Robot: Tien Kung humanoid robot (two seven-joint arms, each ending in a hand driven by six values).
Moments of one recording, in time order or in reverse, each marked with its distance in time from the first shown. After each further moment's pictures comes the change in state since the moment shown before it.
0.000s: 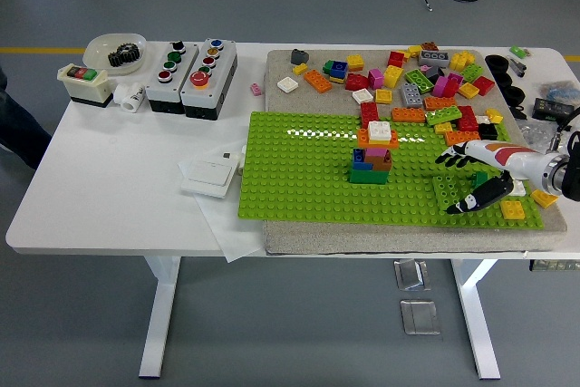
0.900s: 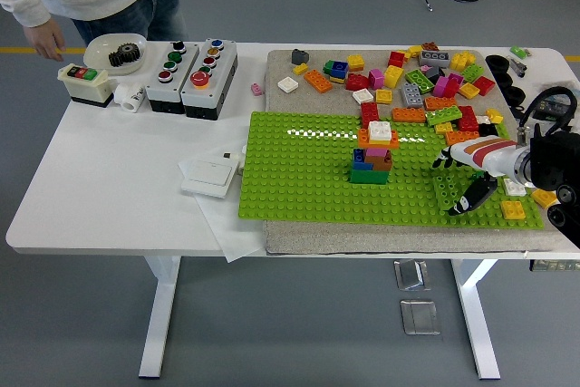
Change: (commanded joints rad) left arm 0.000 0.002 0.007 0.000 -0.011 0.001 0.000; right arm 0.061 0.076 -0.036 -0.048 -0.132 0.076 -0.066
